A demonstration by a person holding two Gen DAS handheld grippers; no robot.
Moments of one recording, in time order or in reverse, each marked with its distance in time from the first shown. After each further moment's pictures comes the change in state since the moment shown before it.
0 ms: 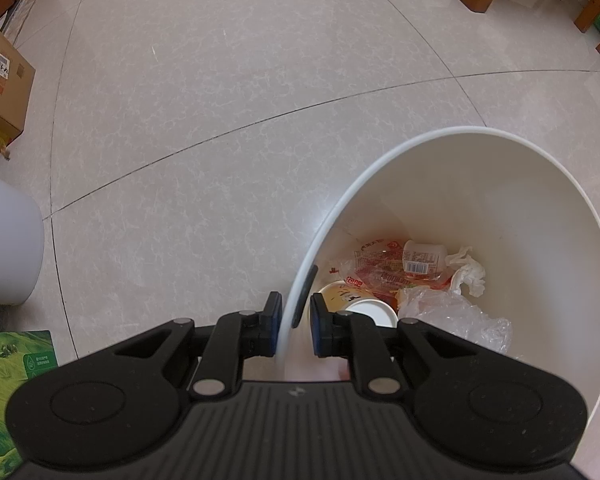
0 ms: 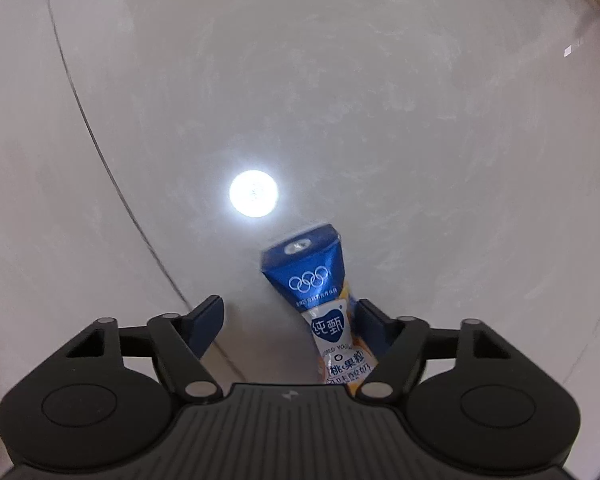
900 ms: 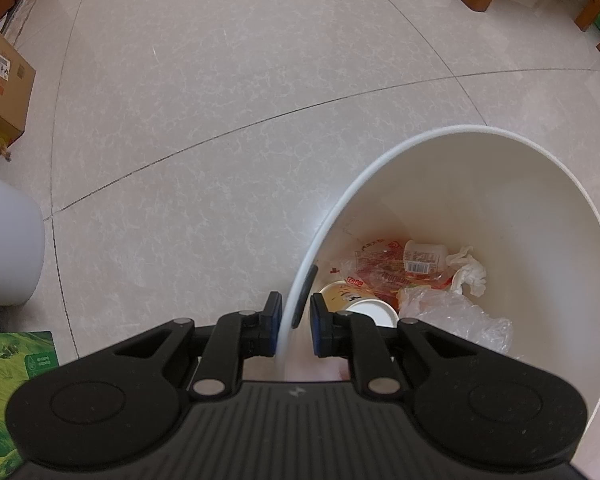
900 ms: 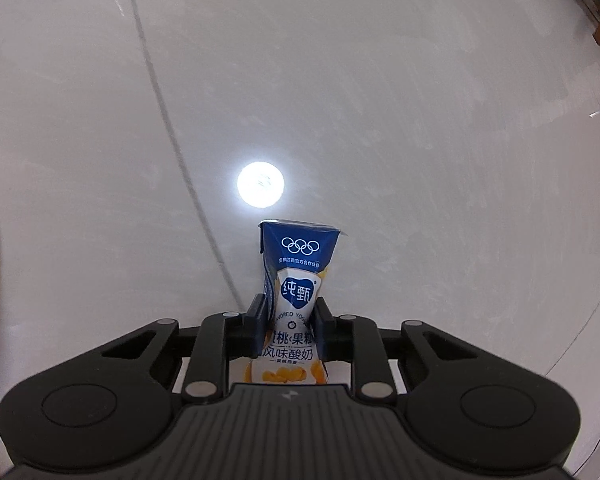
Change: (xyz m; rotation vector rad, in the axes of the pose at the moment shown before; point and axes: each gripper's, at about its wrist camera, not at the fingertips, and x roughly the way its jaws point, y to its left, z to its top) left arm -0.001 0.000 0.000 0.003 0.000 0.006; right arm -0.082 0.008 -0.024 -0.180 -0.026 0.046
